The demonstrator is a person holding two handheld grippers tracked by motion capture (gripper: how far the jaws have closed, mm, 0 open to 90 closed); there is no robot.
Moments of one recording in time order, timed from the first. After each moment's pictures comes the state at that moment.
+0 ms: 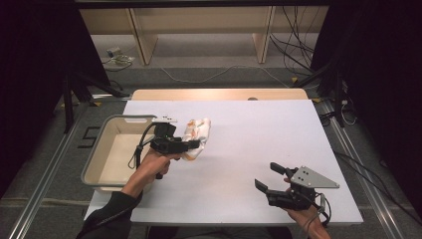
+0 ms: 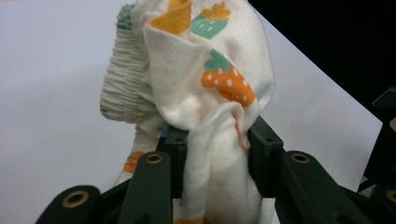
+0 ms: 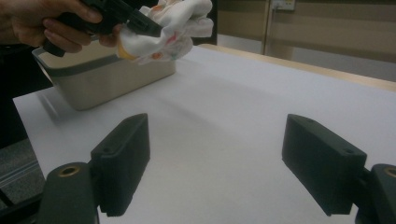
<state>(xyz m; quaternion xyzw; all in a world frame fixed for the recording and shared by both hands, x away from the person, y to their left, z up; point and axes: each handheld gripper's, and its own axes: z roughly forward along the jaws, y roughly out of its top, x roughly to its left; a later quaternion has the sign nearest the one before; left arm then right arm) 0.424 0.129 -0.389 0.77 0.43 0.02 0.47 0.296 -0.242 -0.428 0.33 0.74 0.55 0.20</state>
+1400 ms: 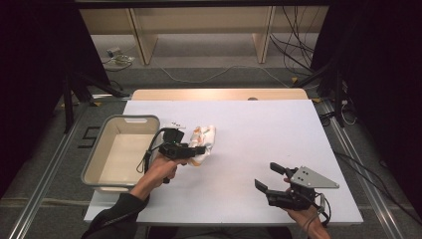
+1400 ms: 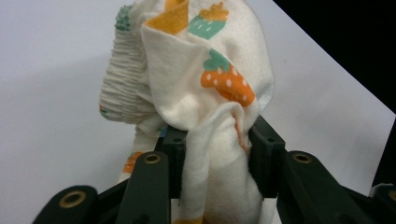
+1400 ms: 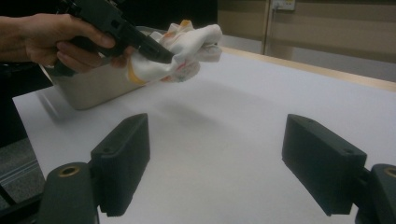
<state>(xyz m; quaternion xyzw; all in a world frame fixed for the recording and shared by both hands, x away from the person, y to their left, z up) 0.426 0.112 -0.415 0.78 0.44 0.01 0.45 0.296 -0.242 -0.428 0.33 0.74 0.55 0.20</state>
